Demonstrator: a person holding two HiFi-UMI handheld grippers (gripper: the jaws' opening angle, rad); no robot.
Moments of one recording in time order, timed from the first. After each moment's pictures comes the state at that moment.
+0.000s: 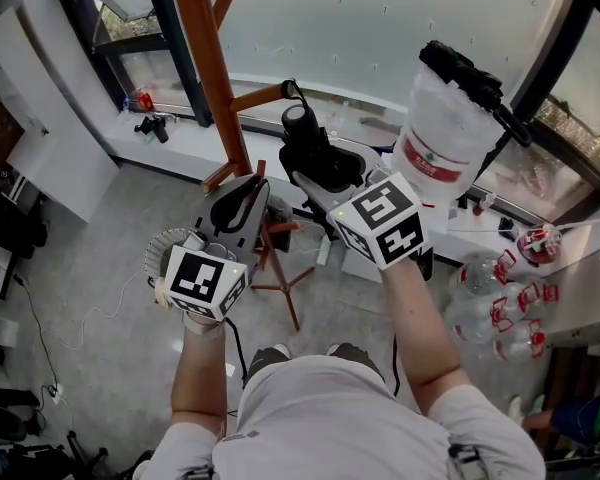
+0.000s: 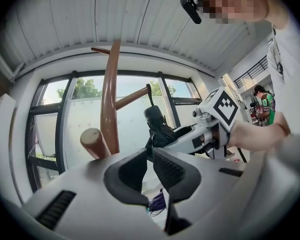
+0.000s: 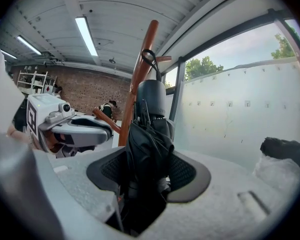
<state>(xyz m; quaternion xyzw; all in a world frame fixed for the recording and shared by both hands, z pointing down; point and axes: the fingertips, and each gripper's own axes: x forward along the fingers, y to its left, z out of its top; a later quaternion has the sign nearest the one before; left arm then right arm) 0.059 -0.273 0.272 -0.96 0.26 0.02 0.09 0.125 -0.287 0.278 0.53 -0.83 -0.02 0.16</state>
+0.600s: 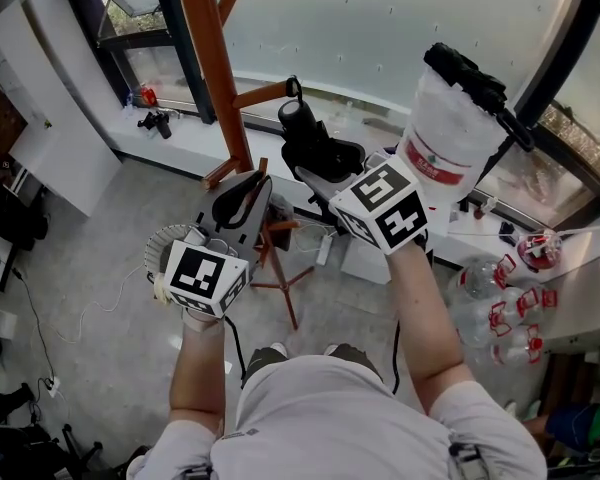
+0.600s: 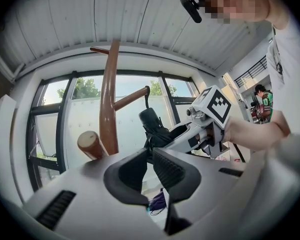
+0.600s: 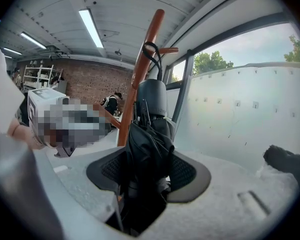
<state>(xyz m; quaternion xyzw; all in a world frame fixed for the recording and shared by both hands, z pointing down) 0.061 -0.272 0.270 -0.96 0.27 0.02 0.09 0.127 -0.295 0.279 0.50 -0.84 -0.02 0.22</state>
